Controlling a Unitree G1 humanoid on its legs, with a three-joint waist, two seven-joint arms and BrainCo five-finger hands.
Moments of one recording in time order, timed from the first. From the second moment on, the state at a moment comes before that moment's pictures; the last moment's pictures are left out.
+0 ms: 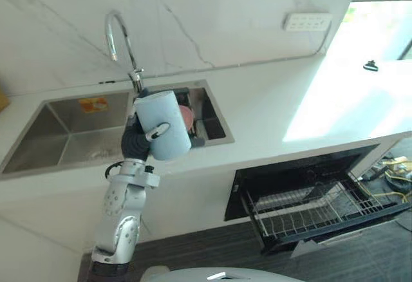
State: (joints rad) left arm 0.07 0.06 -0.09 -0.41 -0.51 -0.02 -0.02; right arm 0.31 -0.07 -0.45 1.08 0.61 0.24 0.08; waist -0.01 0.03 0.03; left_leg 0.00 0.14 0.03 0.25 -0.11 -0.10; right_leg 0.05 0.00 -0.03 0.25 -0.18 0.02
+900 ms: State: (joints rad) left arm -0.10 0.06 0.00 -0.36 -0.52 -0.19 0.12; right arm 0.13 -0.05 -0.42 -0.29 0.62 -0.08 -0.01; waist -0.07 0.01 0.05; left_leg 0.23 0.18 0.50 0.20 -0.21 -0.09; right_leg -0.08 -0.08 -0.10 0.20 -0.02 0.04
